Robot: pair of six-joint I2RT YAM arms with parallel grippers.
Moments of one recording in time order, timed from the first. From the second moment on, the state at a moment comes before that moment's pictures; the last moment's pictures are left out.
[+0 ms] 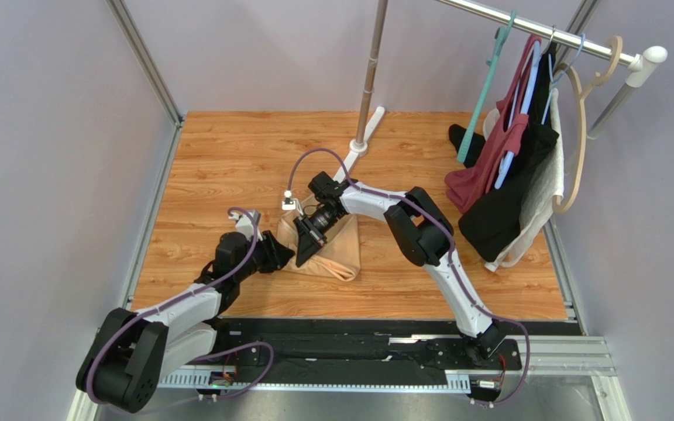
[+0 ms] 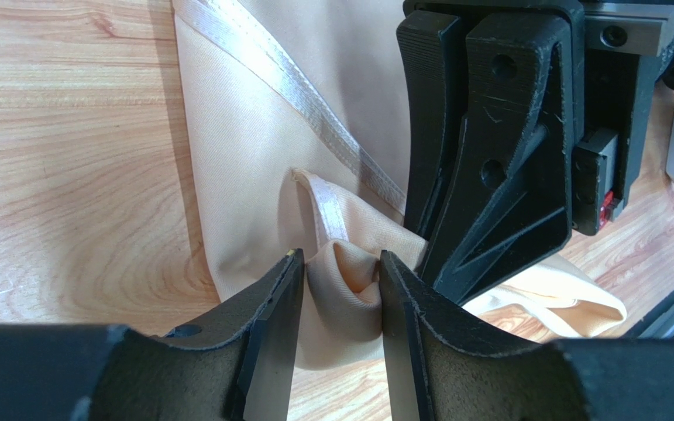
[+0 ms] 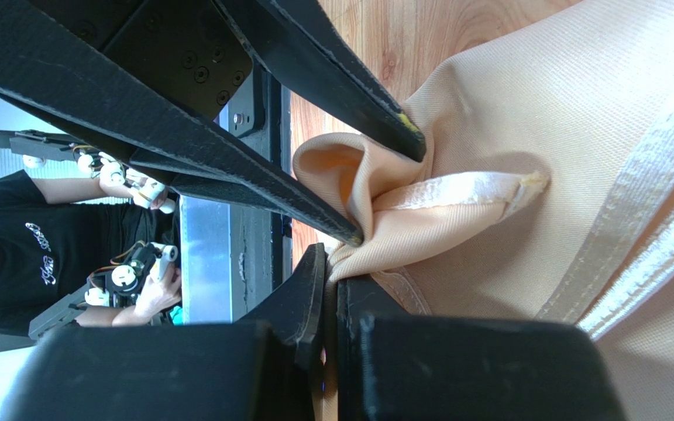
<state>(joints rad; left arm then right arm) -0.34 1.03 0.14 0.40 0.23 -0.57 0.76 2.43 1.81 -0.66 -1.21 -0.12</state>
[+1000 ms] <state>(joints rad) -0.35 1.01 0.13 0.36 0.21 -0.68 0.76 2.43 1.79 -0.66 -1.15 -0.09</state>
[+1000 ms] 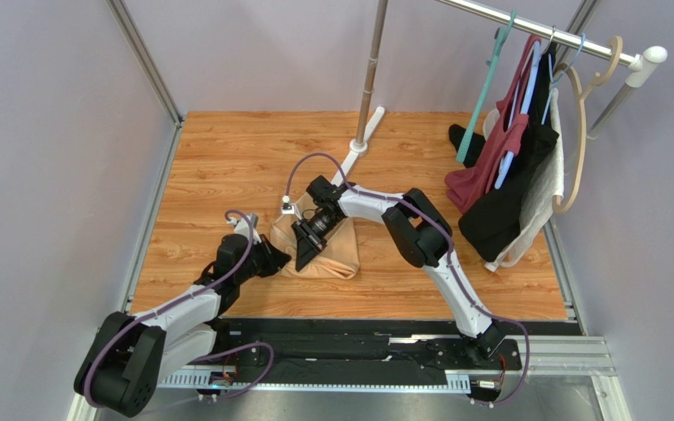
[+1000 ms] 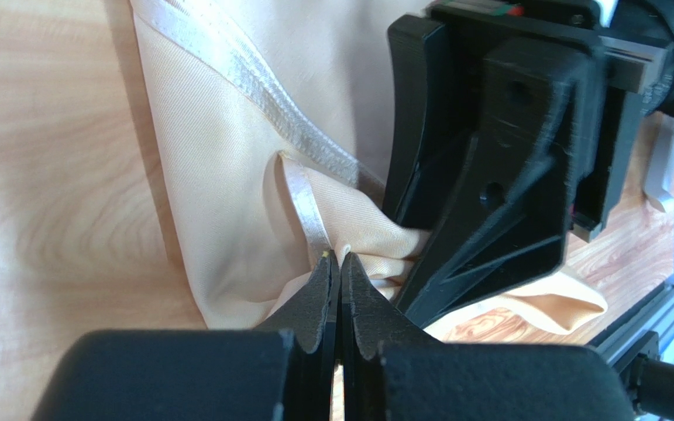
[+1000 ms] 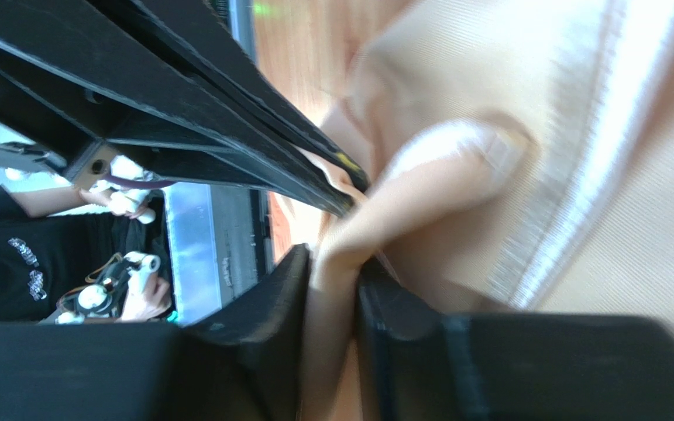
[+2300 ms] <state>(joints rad) -0.35 0.83 0.20 0.09 0.14 -0.73 0.72 2.12 1.43 -0.29 -0.81 0.03</state>
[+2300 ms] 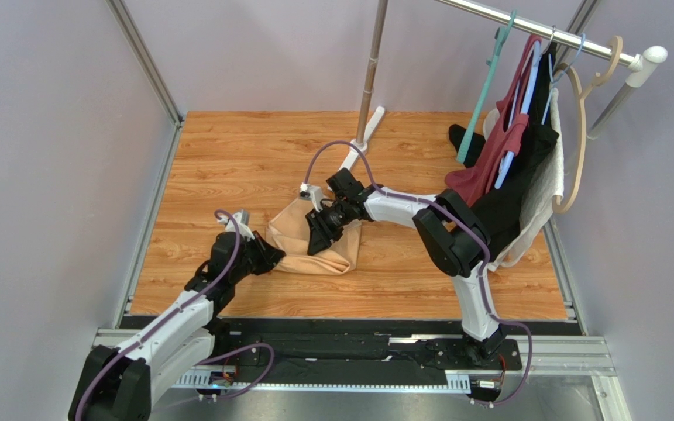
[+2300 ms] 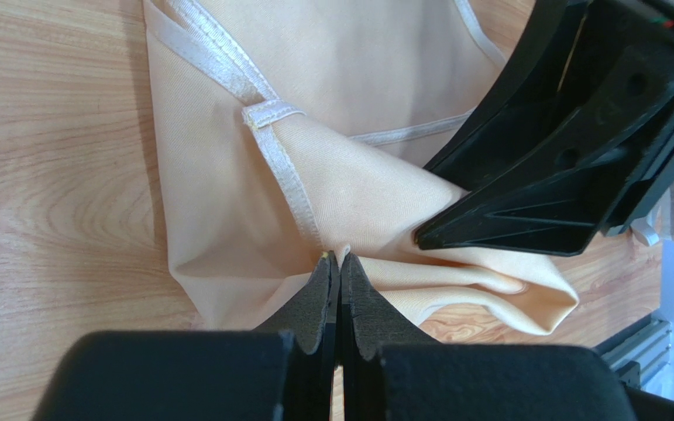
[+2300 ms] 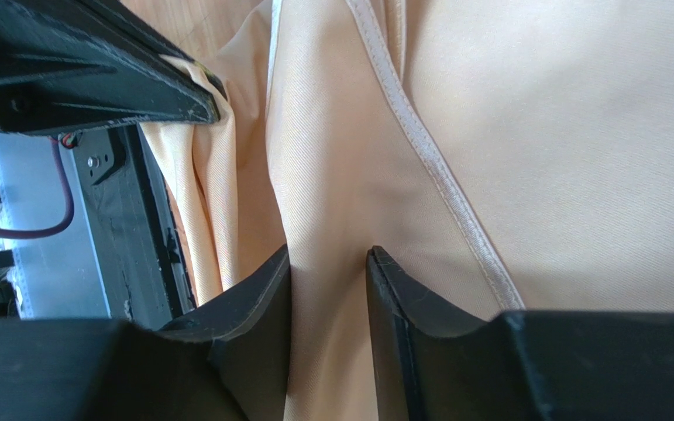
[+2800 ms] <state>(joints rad) -0.35 0.75 0.20 0.00 0.11 -0.74 0.75 2.20 1.47 -0.40 -0.92 -0.04</state>
